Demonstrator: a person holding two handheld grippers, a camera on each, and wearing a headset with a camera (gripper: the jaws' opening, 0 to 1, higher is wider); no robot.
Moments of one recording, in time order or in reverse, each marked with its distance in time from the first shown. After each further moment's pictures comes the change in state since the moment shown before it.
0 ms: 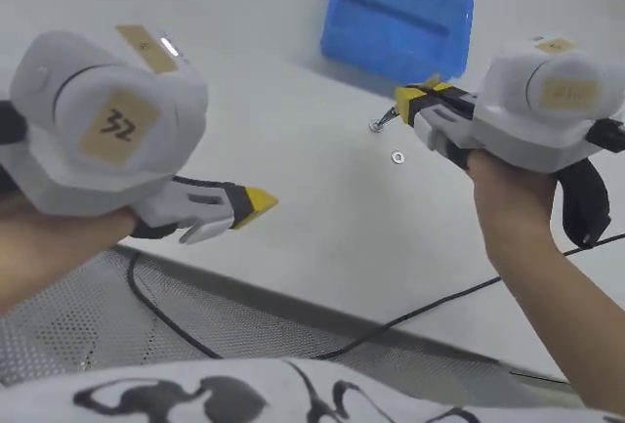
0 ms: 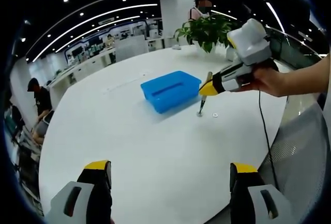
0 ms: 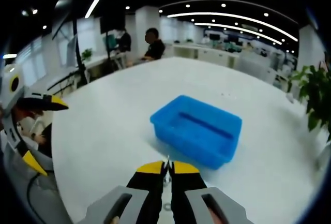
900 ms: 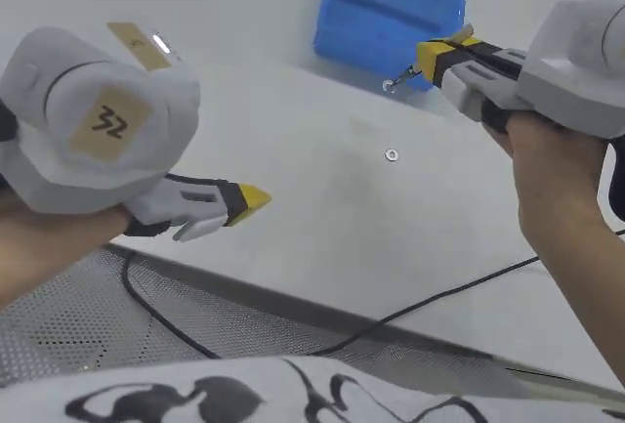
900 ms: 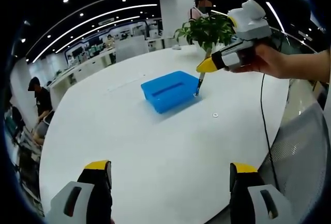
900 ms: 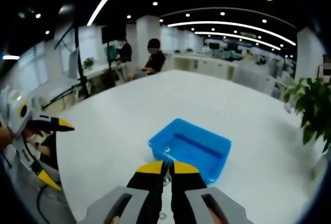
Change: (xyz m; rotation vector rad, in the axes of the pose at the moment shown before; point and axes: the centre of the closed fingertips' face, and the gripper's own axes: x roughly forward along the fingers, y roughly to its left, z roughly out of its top) left arm 0.001 0.000 0.000 0.003 -0.001 0.002; right arm -0.026 -0.008 0.049 -0.004 -0.085 0.000
